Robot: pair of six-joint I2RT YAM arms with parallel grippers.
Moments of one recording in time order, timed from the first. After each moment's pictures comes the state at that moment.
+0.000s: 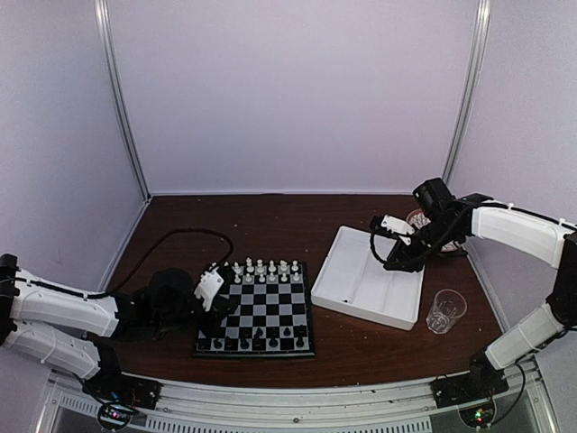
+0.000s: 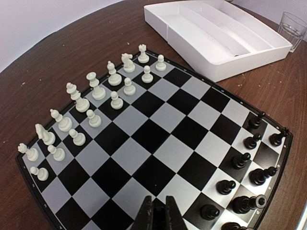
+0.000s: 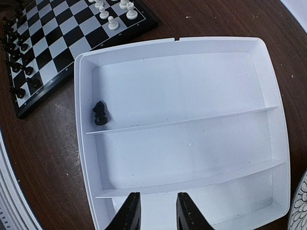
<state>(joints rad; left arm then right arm) -0.96 1.18 0.36 0.26 -0.11 -0.06 0.37 1.42 1.06 -0.72 -0.36 -0.58</state>
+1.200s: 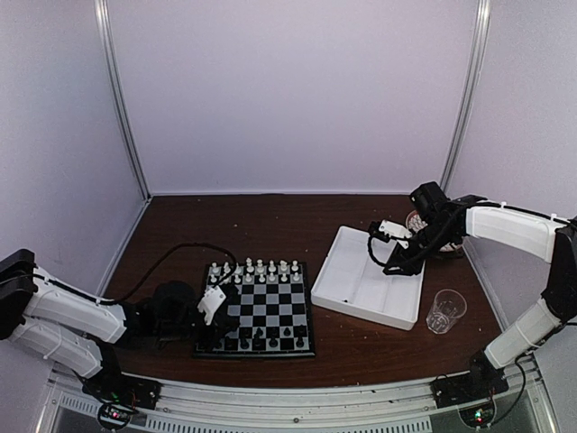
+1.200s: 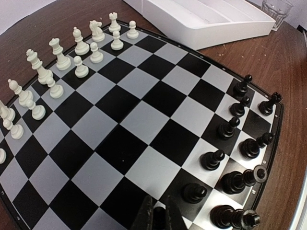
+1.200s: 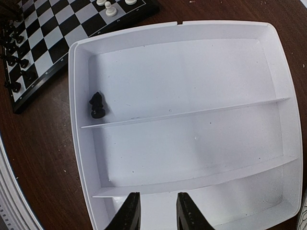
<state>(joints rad) -0.96 1.28 0.26 0.41 0.02 -0.08 0.36 1.47 1.06 -0.73 -0.35 -0.58</state>
